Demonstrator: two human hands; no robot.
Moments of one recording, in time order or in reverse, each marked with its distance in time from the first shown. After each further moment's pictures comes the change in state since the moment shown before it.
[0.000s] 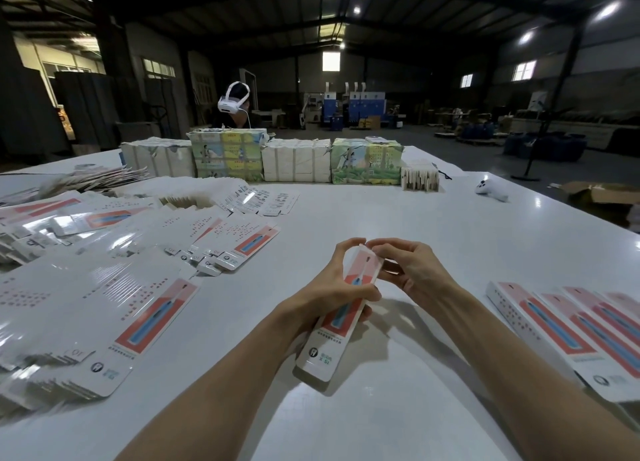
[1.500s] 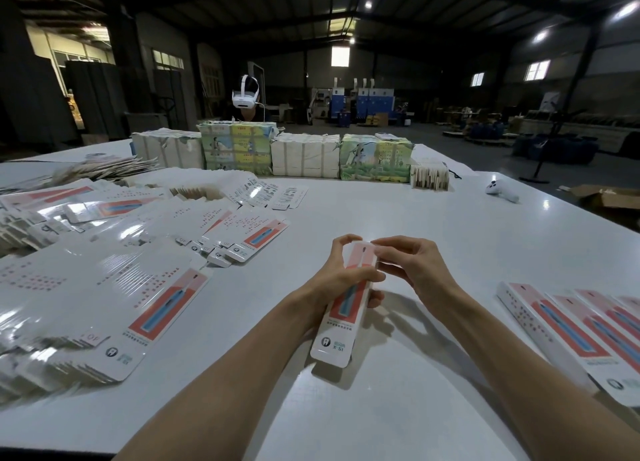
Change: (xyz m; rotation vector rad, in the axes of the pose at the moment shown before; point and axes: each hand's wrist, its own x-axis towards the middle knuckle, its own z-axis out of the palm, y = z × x) left_hand -0.011 0.006 -0.004 -0.320 0.042 -0.114; right_hand -0.009 0.010 0.007 -0.197 -0.066 -0.222
